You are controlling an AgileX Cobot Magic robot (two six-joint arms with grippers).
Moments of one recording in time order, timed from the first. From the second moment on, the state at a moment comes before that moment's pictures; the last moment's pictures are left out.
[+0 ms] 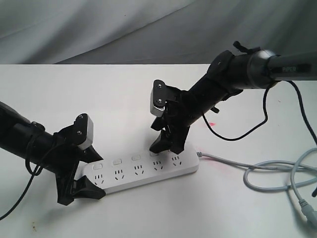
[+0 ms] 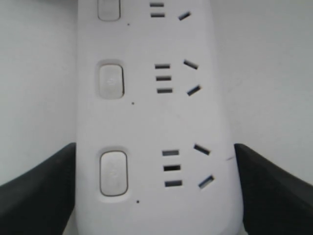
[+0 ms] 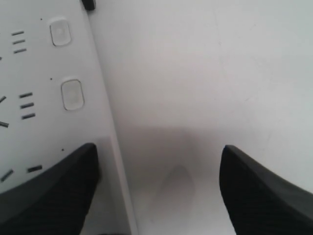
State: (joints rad) left arm -0.02 1.95 -0.83 -1.10 0.75 2.10; right arm 0.41 2.23 -1.50 0.82 0.84 -1.68
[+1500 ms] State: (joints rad) left arm -0.02 1.95 -0.83 -1.10 0.75 2.10; right arm 0.27 2.24 -1.47 1.00 0.96 -1.96
